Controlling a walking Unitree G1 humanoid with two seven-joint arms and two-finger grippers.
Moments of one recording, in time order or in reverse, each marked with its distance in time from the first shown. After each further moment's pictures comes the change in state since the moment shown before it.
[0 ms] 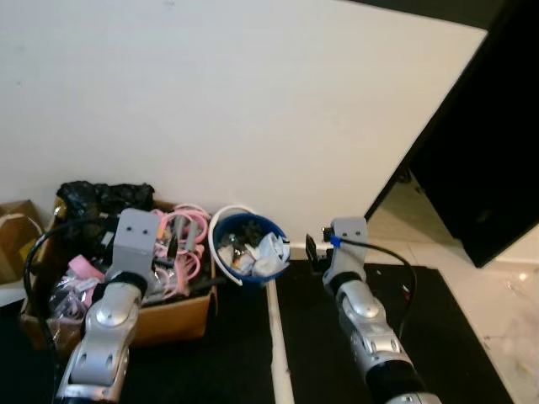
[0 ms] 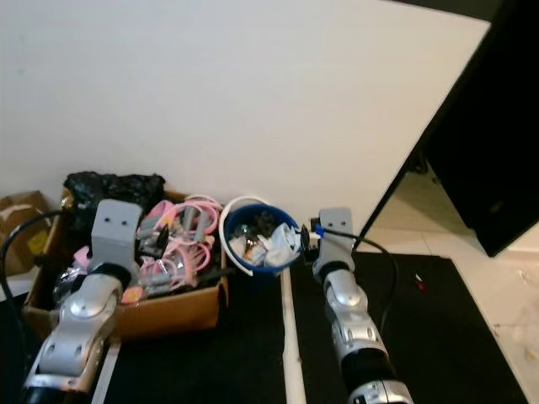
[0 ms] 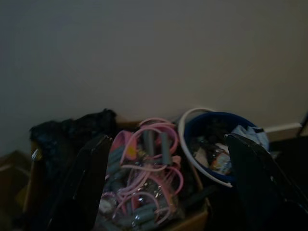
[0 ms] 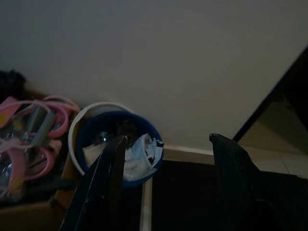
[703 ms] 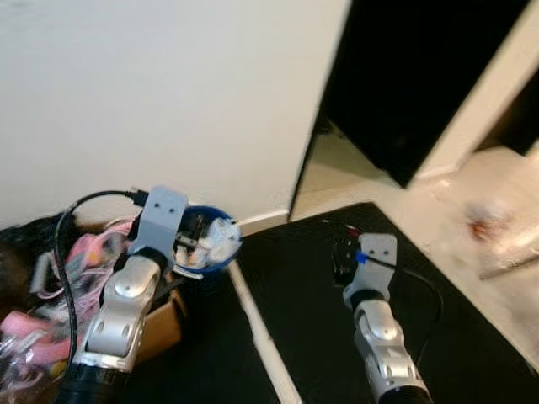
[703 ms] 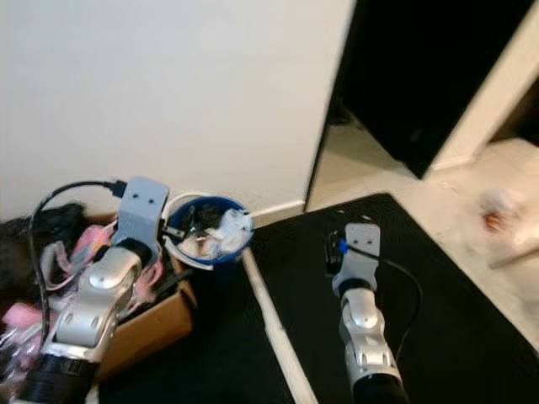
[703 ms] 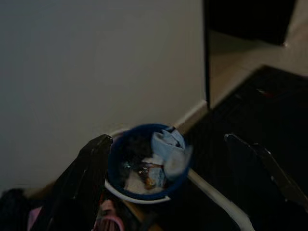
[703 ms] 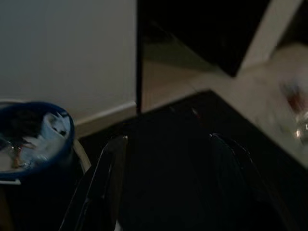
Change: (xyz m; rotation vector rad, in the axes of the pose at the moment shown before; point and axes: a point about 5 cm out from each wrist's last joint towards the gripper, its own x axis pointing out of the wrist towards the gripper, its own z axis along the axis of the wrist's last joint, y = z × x) left arm 0.025 -0.012 0.014 0.035 -0.004 -0.125; right arm -0.031 -0.017 -0.023 0.036 0.007 -0.161
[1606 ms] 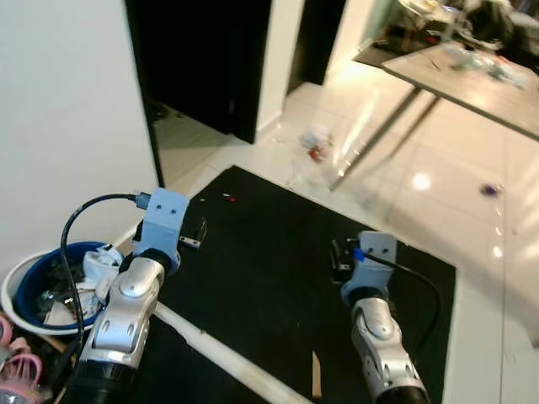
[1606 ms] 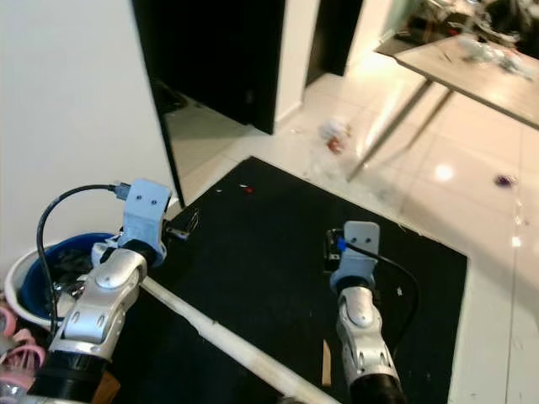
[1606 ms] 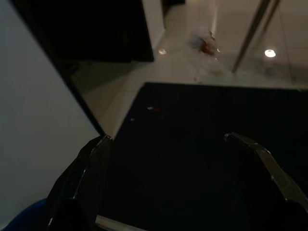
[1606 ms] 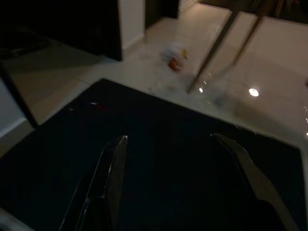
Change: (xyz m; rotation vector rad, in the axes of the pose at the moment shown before) left arm 0.003 -0.002 -0.005 -0.056 0.003 0.011; right arm 0.004 0.007 0.013 0.003 -0.031 0.017
